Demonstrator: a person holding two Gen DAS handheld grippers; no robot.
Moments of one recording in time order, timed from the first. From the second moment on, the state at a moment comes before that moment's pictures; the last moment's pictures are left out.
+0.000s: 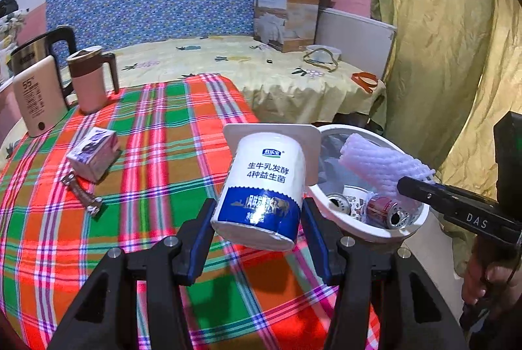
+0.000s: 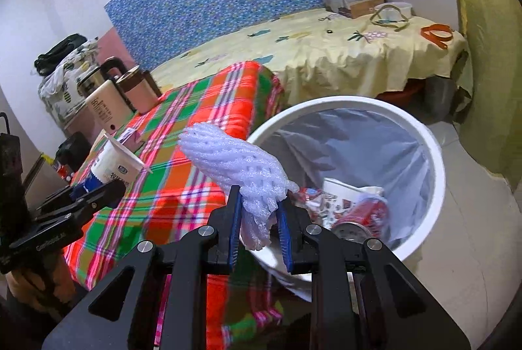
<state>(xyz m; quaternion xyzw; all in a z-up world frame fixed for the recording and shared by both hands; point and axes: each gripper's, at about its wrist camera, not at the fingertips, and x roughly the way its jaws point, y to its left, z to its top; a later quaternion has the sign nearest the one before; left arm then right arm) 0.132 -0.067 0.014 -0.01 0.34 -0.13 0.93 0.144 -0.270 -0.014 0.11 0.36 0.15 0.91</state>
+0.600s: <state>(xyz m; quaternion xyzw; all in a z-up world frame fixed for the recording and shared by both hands) 0.175 -0.143 0.004 0.03 0.36 -0.20 0.91 0.158 -0.316 -0.027 0.12 0.38 0.06 0.92</state>
